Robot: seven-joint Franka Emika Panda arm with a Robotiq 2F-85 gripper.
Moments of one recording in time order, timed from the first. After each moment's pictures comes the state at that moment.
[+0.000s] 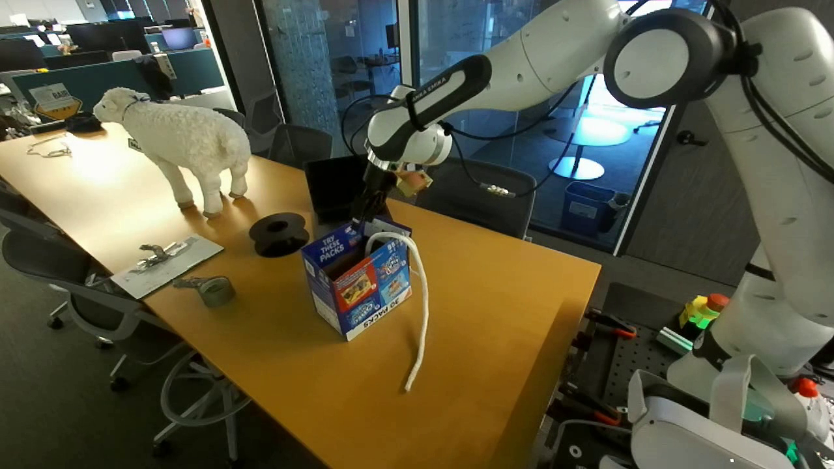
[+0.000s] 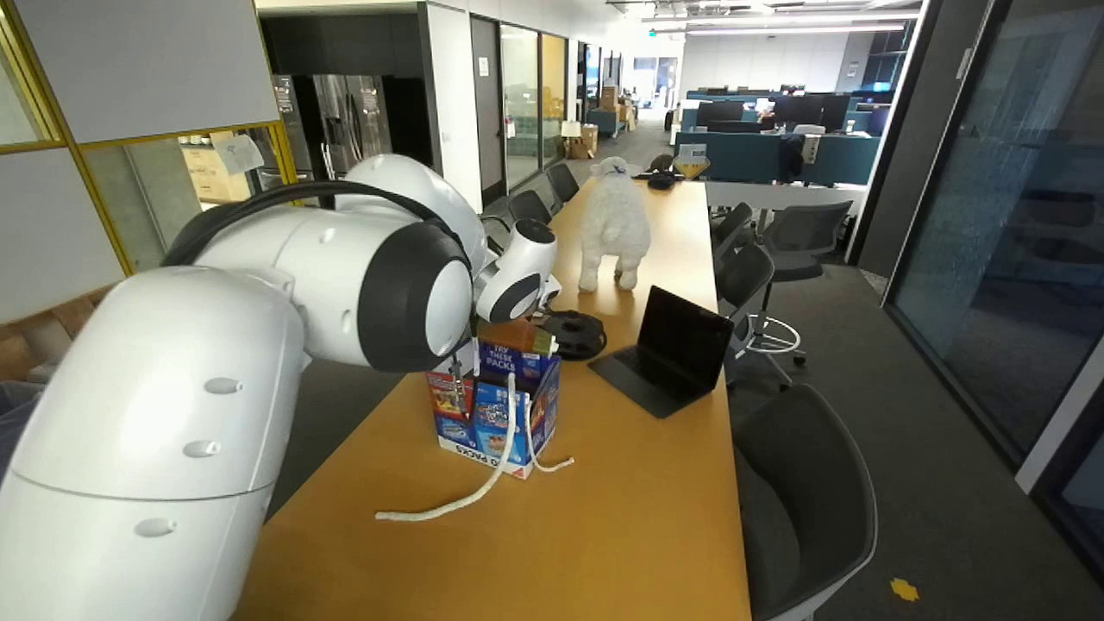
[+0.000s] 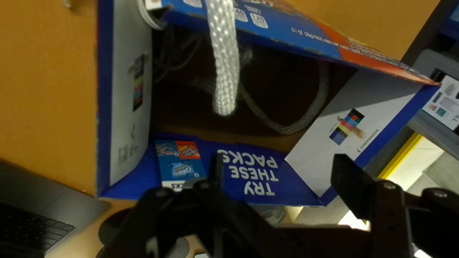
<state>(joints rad) -0.06 0.65 0.12 -1.56 0.39 2.49 -0.50</state>
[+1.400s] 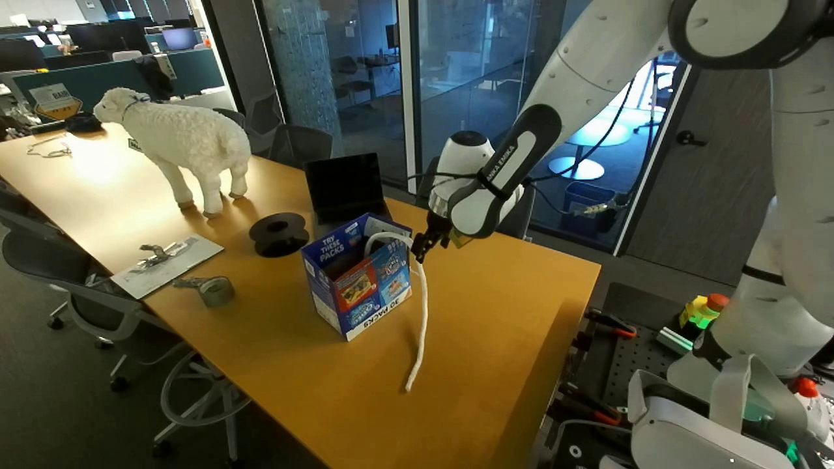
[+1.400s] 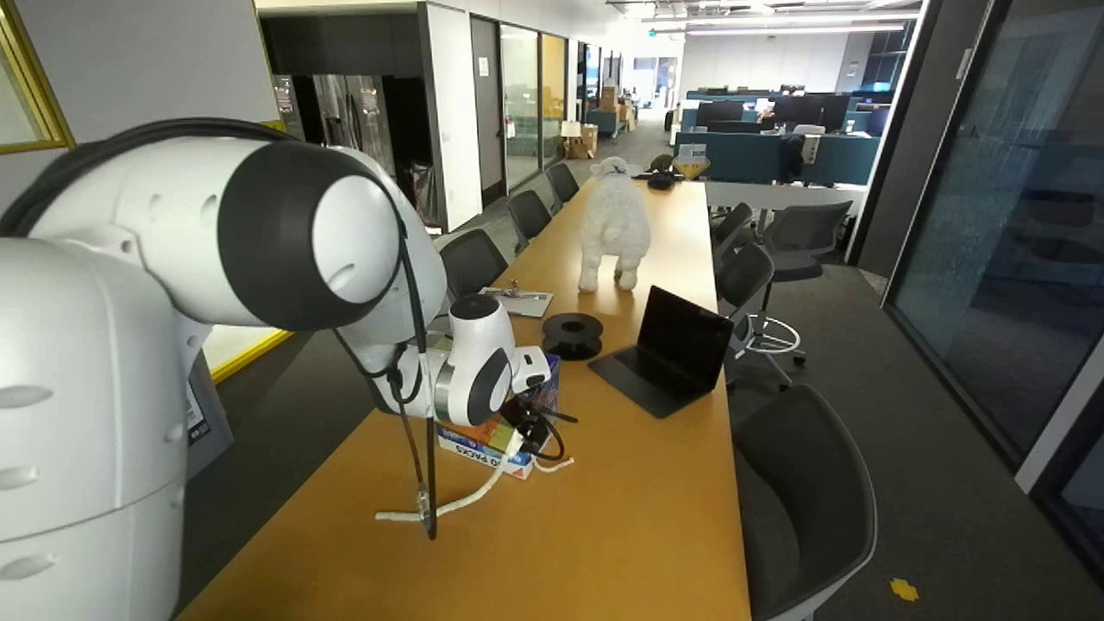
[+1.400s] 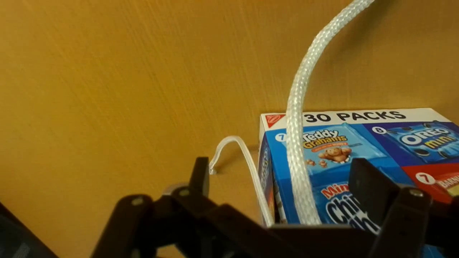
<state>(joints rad) 0.10 0.43 -0.09 -2.22 -0.02 2.94 0.20</state>
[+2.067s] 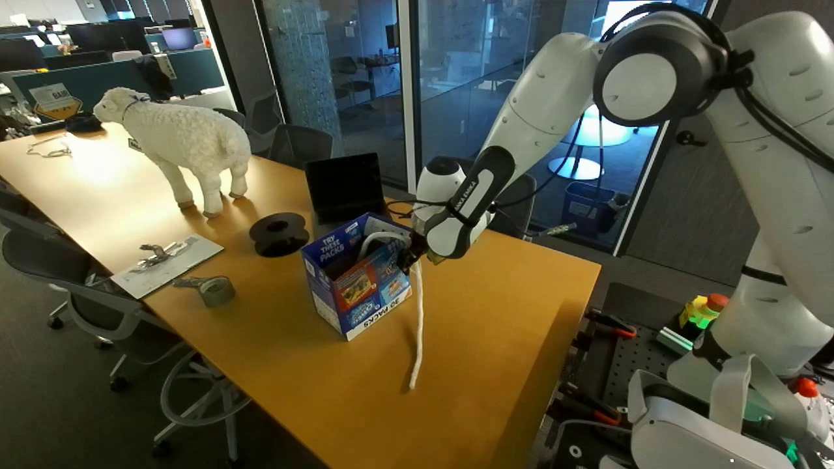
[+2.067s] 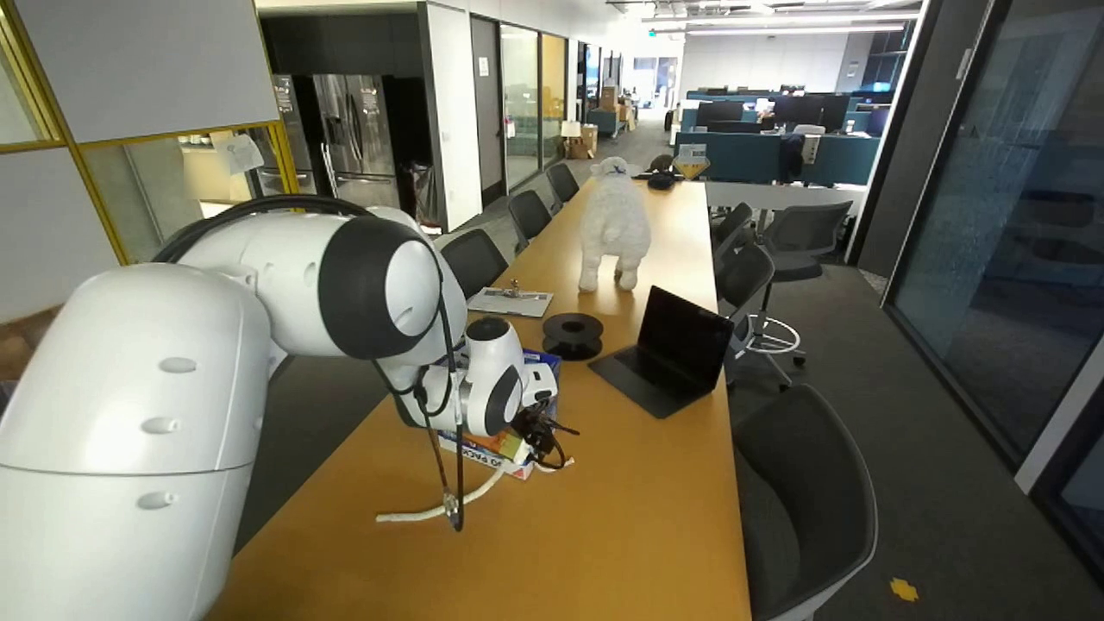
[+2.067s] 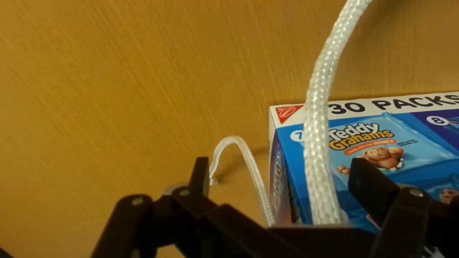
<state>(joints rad) 0.13 0.68 -0.12 -1.98 -0.01 2.95 0.27</state>
